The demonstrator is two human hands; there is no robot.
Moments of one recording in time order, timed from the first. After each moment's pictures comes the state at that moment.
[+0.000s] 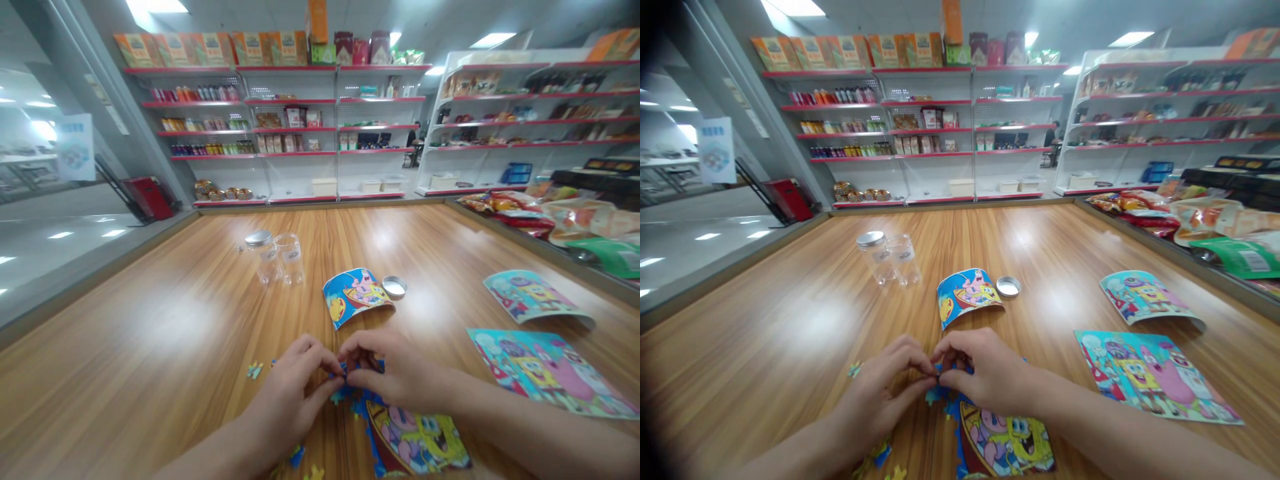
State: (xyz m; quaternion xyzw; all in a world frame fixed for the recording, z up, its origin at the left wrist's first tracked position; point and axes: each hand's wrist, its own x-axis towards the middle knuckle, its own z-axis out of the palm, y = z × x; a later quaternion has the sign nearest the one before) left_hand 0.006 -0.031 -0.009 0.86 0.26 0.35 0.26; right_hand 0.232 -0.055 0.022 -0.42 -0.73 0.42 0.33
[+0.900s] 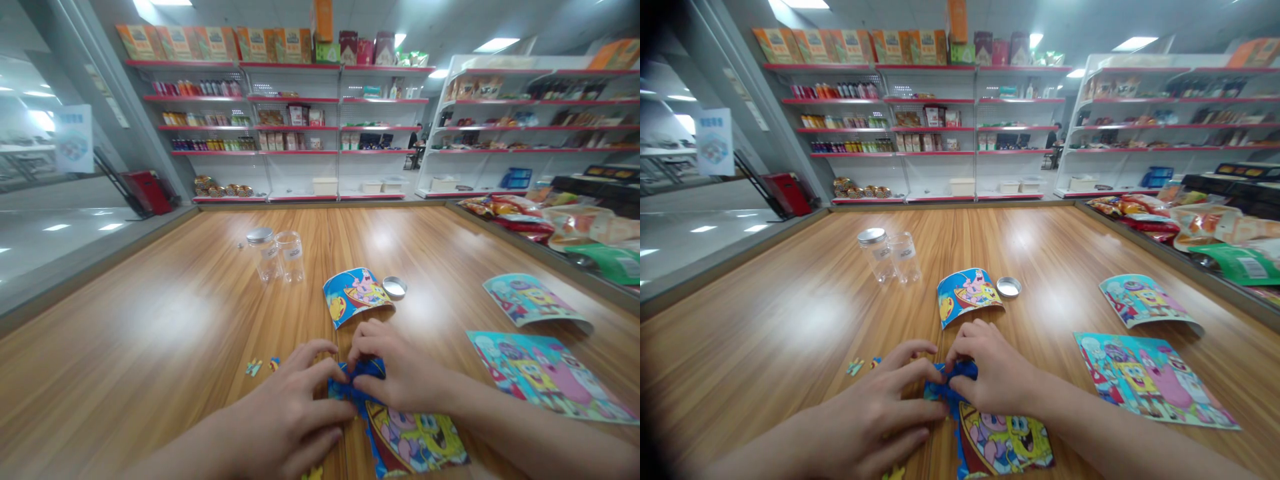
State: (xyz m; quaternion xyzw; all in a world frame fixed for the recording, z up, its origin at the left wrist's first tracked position) left_hand 0.000 -0.033 0.030 0.97 0.09 0.15 0.14; right_hand 0.240 -0.056 0.019 -0.45 -0.82 0.25 0.27
